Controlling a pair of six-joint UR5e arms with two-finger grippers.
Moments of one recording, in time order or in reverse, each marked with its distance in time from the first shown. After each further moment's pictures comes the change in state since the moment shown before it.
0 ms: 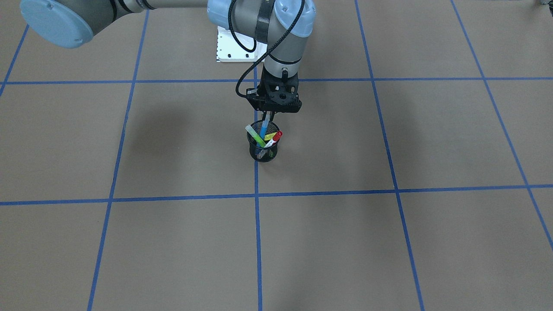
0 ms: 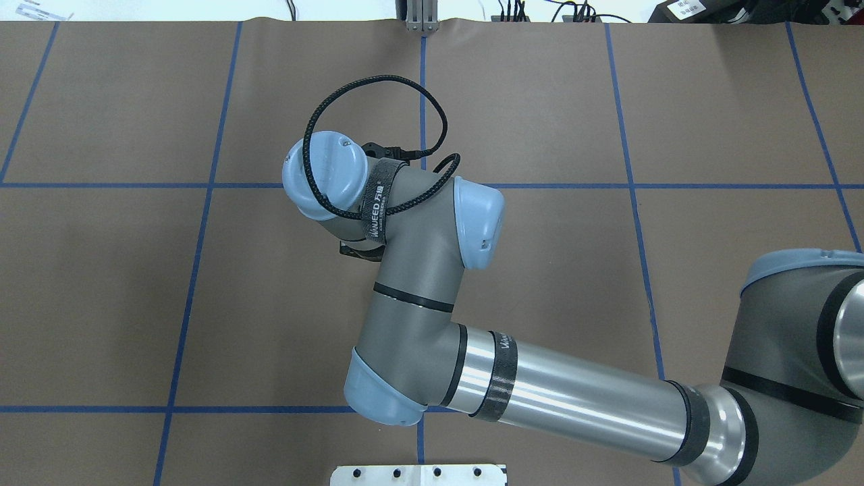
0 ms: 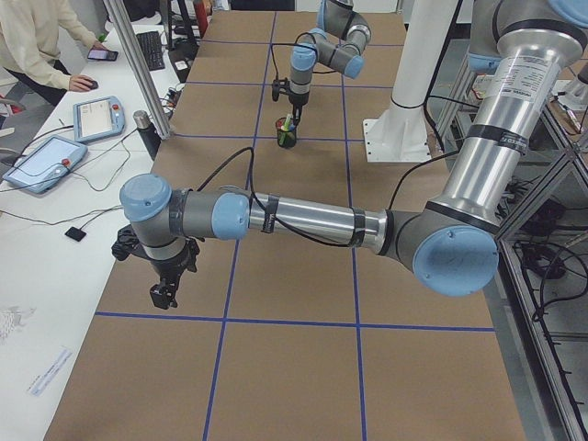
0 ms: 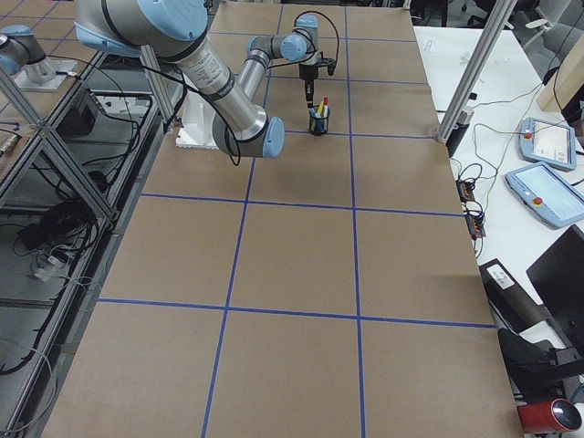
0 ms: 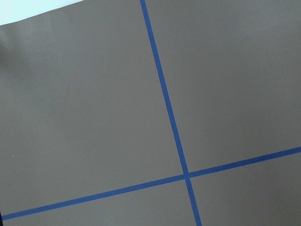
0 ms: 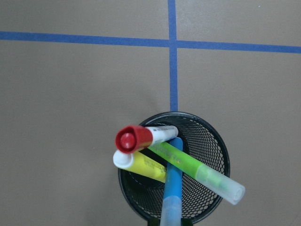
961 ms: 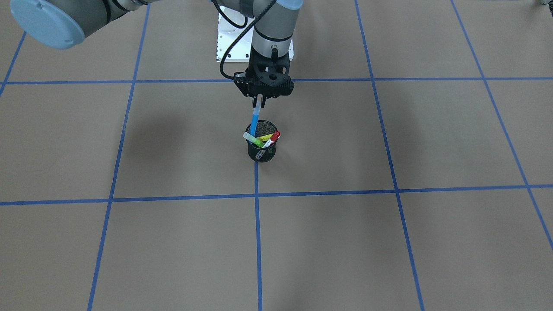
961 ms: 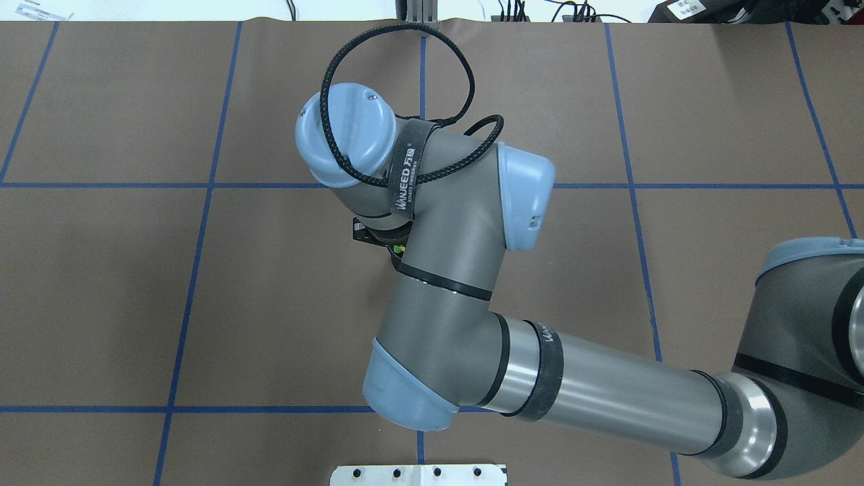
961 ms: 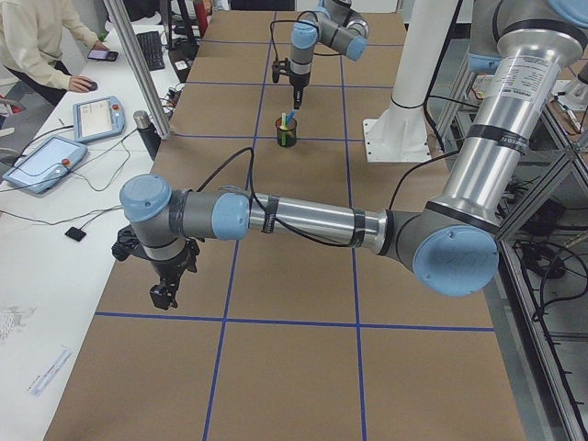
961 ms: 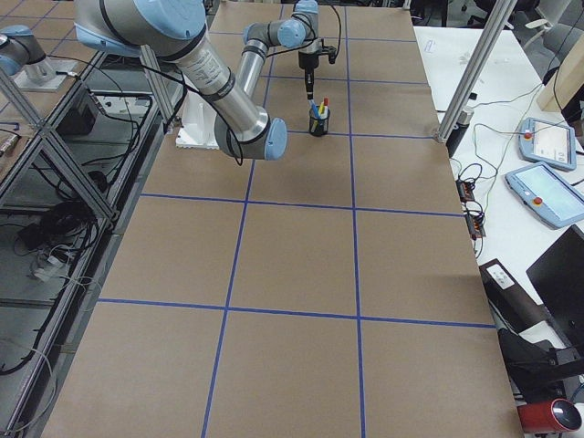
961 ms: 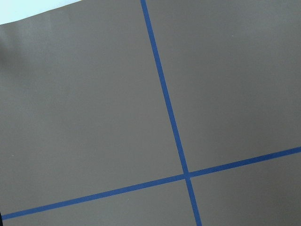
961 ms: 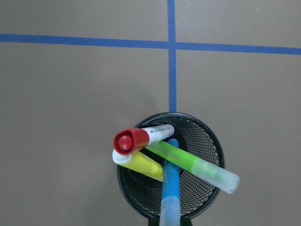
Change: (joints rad) left arm 0.000 0.000 0.001 0.000 0.000 0.003; right arm 0.048 -0.018 0.200 -0.177 0.035 -0.069
